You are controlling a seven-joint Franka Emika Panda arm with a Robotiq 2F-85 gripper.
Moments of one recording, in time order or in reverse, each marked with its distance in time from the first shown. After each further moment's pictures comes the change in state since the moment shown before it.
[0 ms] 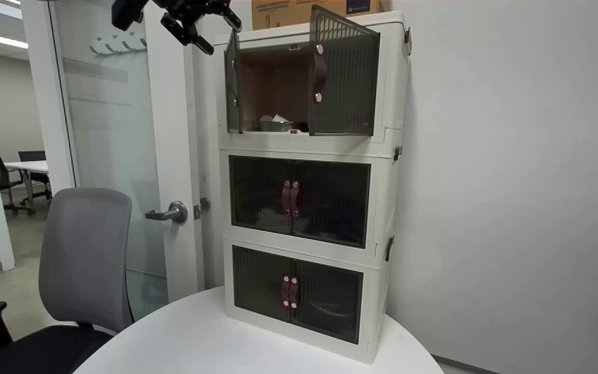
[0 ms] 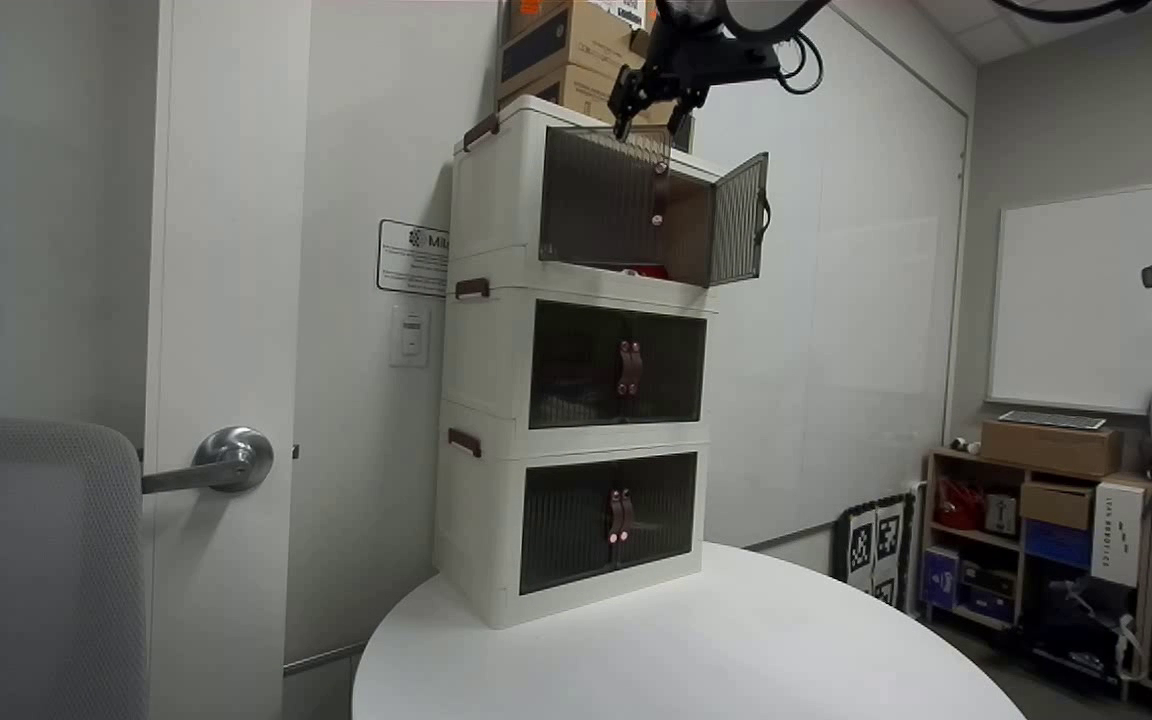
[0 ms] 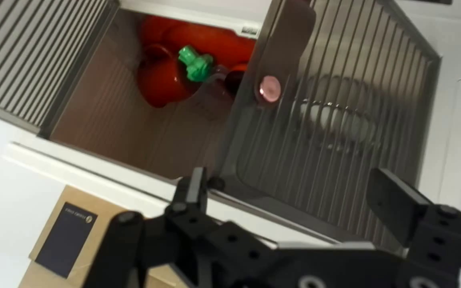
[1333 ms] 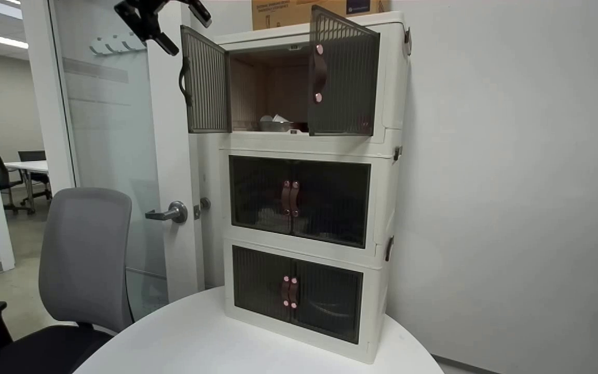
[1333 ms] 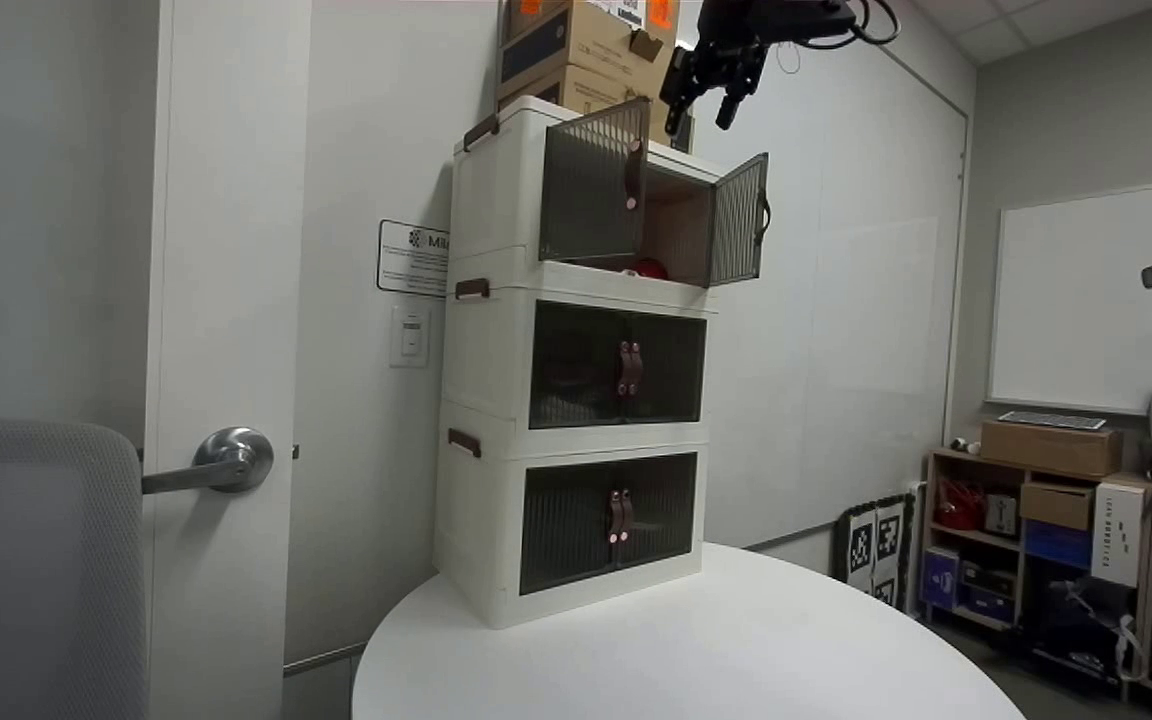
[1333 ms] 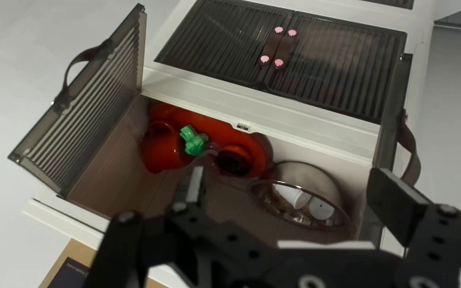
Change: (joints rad) arm -0.064 -0.232 0.080 -0.216 0.216 -0.185 -0.219
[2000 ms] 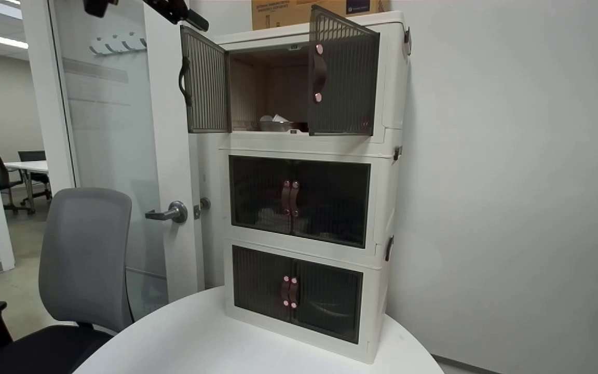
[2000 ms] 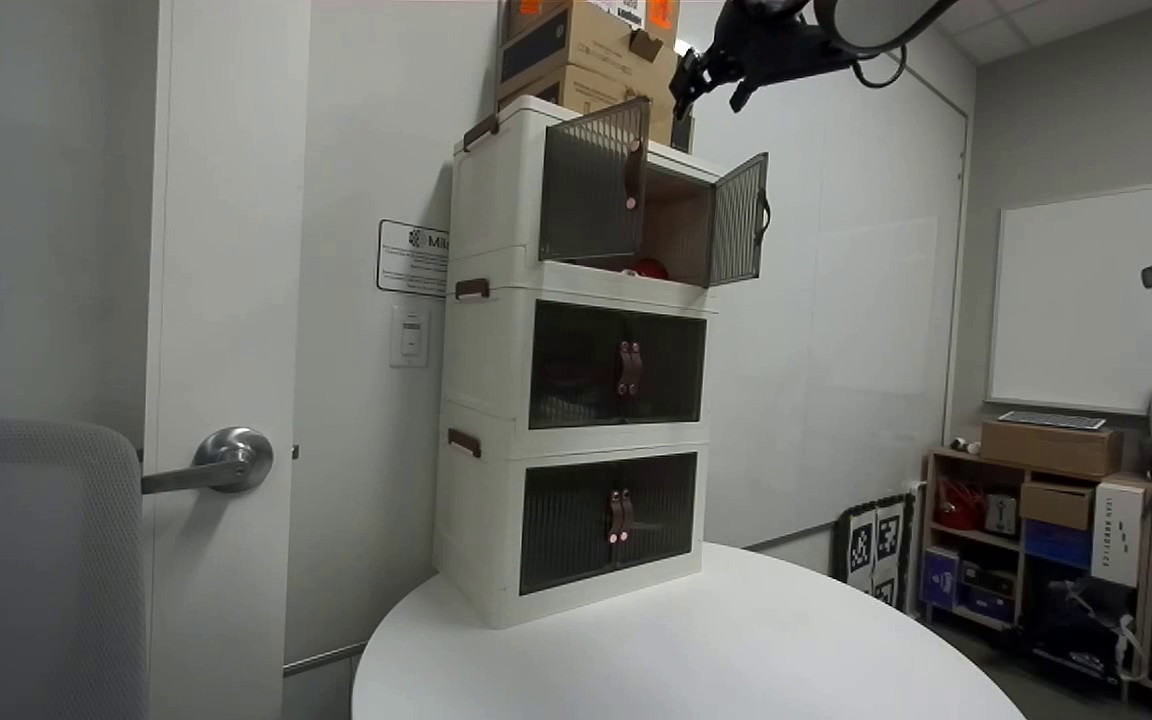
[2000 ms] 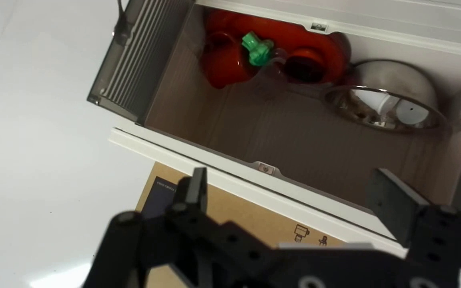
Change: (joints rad) arm -0.259 -0.059 0.124 -0.130 -0.357 0.370 0.399
